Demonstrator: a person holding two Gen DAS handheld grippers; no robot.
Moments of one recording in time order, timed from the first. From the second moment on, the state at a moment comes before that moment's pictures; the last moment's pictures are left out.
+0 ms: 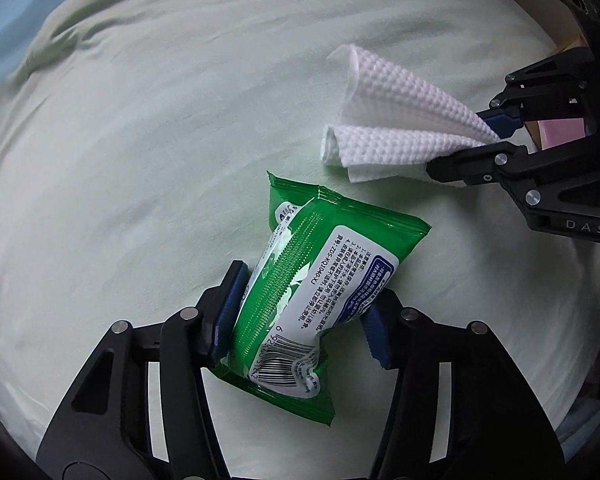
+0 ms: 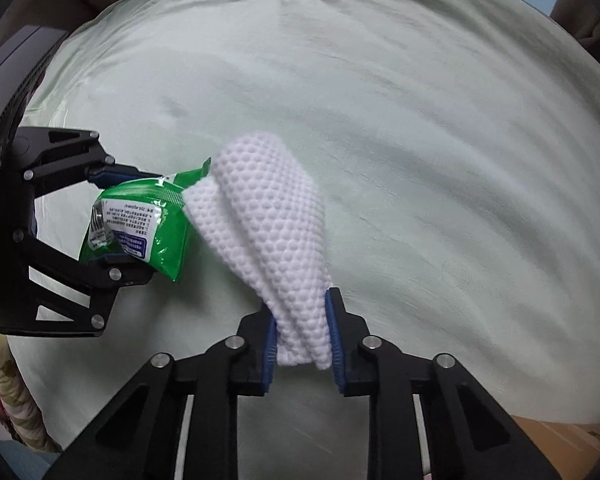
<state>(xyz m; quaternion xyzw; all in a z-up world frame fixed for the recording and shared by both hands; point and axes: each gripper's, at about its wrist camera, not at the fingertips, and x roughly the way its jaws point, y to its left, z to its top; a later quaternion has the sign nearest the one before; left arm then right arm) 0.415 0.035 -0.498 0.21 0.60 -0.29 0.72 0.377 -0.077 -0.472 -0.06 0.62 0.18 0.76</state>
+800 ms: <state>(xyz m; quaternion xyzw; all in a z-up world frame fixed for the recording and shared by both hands) 0.298 0.081 -0.297 0.14 0.51 -0.24 0.82 0.258 -0.066 -0.266 0.01 0.50 0.13 0.86</state>
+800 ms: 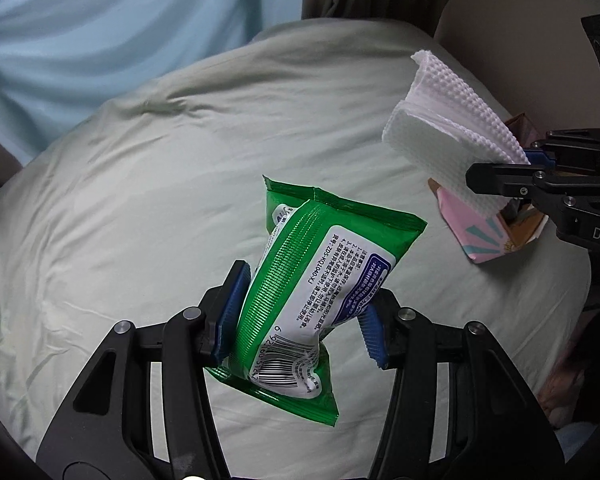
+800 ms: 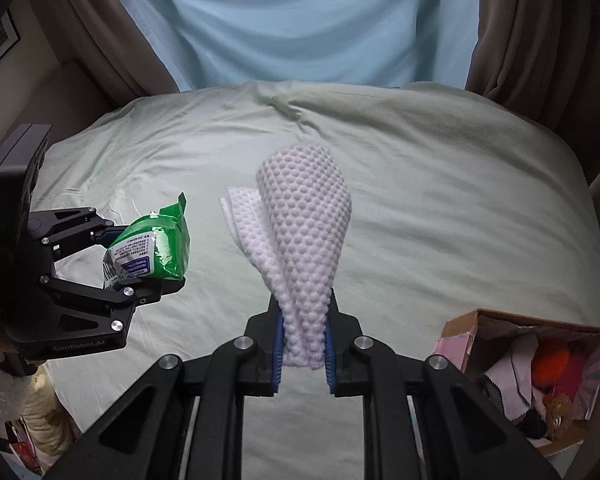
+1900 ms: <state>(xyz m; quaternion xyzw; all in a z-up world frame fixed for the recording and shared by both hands) 0.176 -0.121 -0.214 0.01 0.49 -0.18 0.85 0.114 -0.265 -0.176 0.07 0.46 0.11 0.88</state>
